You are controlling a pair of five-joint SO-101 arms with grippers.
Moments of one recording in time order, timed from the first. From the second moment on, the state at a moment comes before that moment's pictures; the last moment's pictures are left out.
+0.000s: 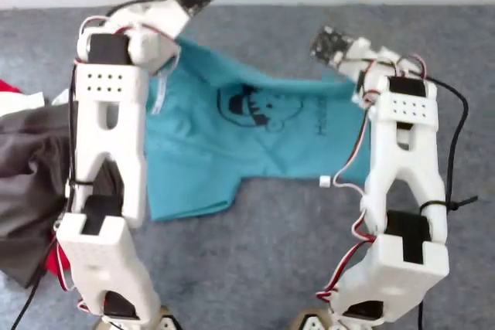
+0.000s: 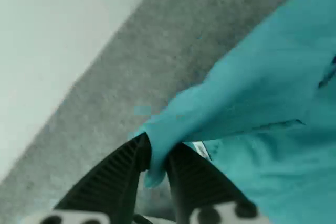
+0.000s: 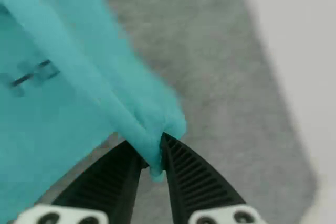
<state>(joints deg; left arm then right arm) 0.3 21.2 -37.8 82.6 -40.8 6.4 11.0 -0.6 50.0 66.6</state>
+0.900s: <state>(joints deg) -1.8 5.2 2.0 99.2 -39.3 6.9 11.9 -0.7 84.2 59.3</state>
